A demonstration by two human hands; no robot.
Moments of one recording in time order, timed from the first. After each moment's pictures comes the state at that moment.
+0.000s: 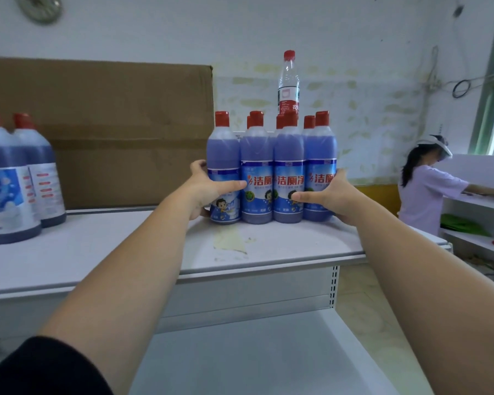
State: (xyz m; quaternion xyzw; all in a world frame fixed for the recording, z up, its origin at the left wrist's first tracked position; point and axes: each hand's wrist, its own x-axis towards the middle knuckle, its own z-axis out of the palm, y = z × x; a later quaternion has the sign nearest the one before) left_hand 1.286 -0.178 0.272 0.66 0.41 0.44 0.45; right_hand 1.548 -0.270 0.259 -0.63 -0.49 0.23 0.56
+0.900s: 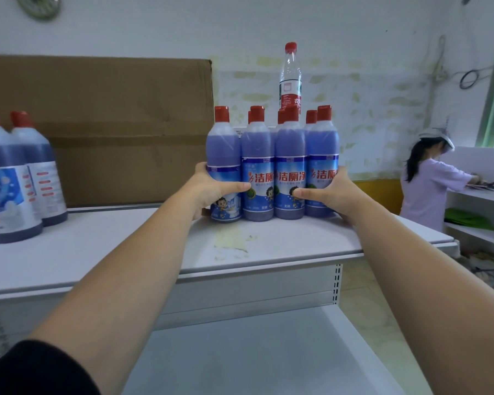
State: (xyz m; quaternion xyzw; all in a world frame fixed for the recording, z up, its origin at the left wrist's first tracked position) left_hand 1.290 -0.164 0.263 0.68 0.40 0.44 0.44; right_hand 1.551 -0.266 0.249 -0.58 -0.53 0.24 0.57
